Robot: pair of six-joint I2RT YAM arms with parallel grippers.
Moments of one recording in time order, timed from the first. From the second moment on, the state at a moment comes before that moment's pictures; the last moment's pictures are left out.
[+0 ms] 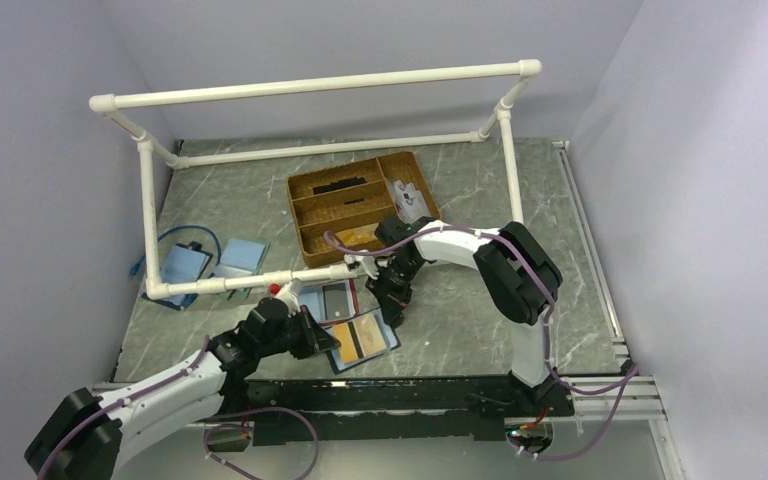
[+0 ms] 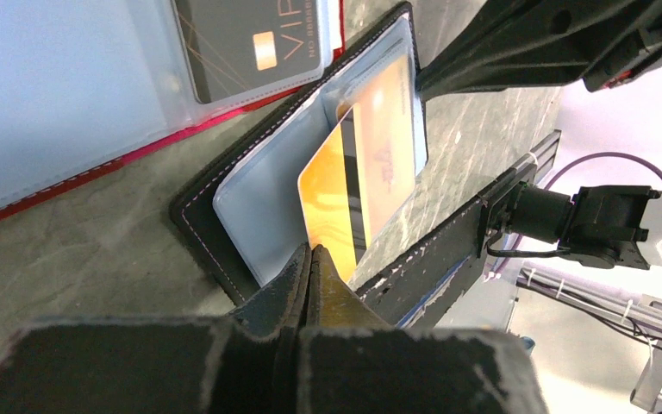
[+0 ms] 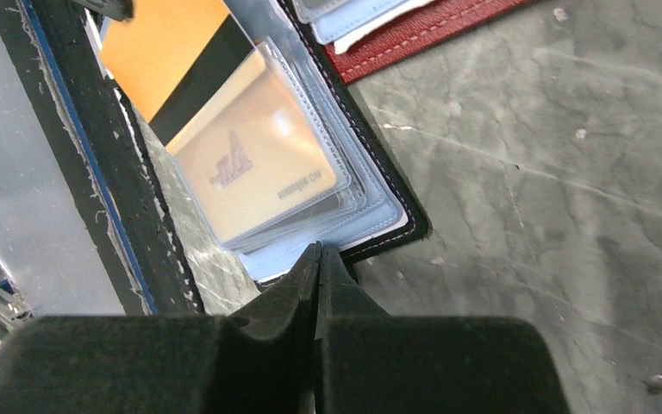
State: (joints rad) left arm -0.72 0.74 0.08 0.04 0.24 -1.08; right arm 0.73 1.98 1.25 -0.77 -0.69 -0.45
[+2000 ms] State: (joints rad) left arm -0.72 0.82 0.26 0.45 0.39 -0.70; right arm 0.58 1.75 1.24 -0.80 -1.25 -0.58
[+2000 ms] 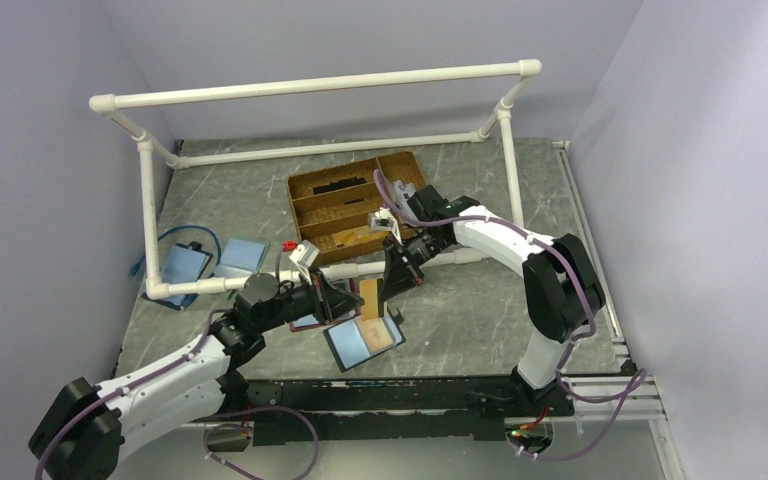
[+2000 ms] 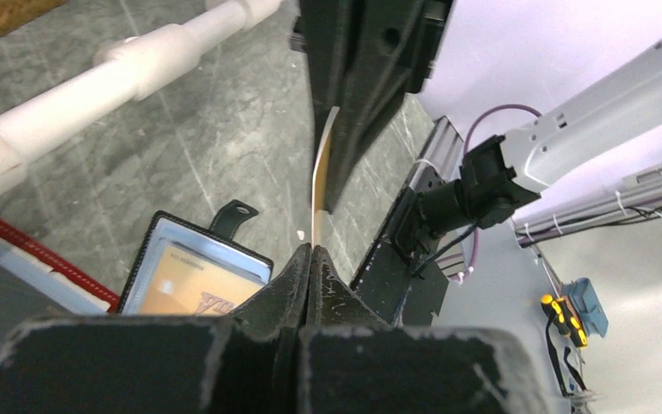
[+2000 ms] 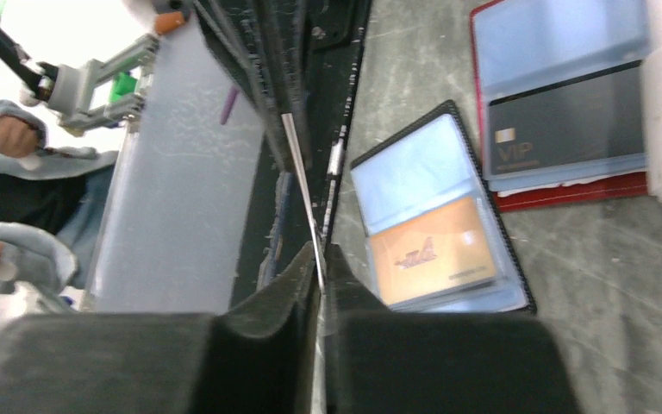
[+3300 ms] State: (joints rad) left arm -0.72 0.48 0.29 -0.27 -0.01 -0.80; right arm 0.59 2.10 2.13 -1.18 -0.28 -0.94
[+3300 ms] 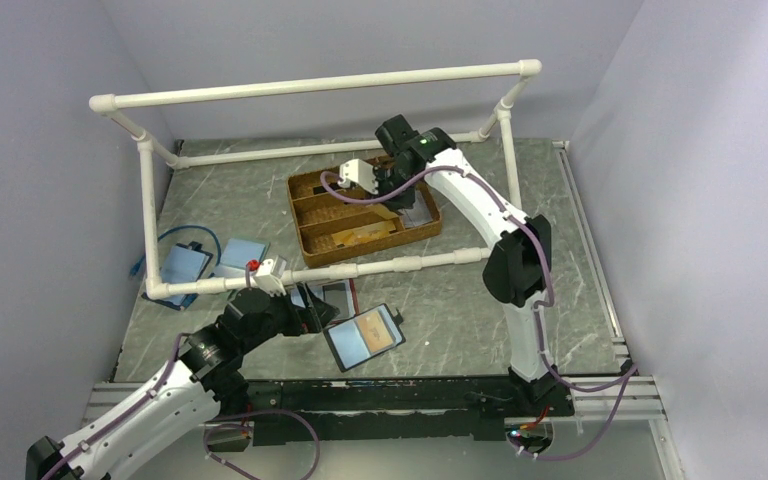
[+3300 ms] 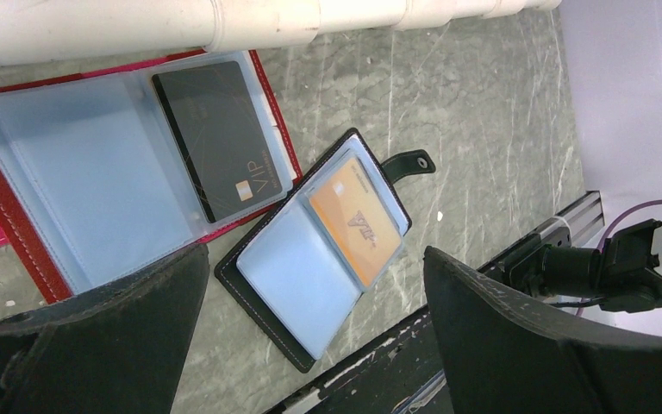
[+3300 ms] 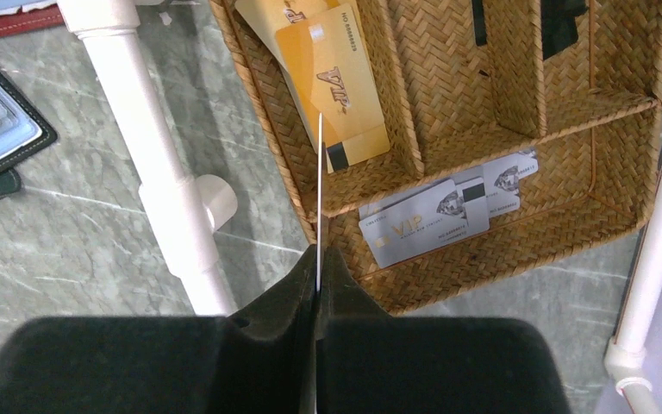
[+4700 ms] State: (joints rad) left arm -0.72 0.42 0.27 -0.32 -0.04 -0.78; right arm 0.73 2.29 2.19 -1.18 -0.01 -0.99
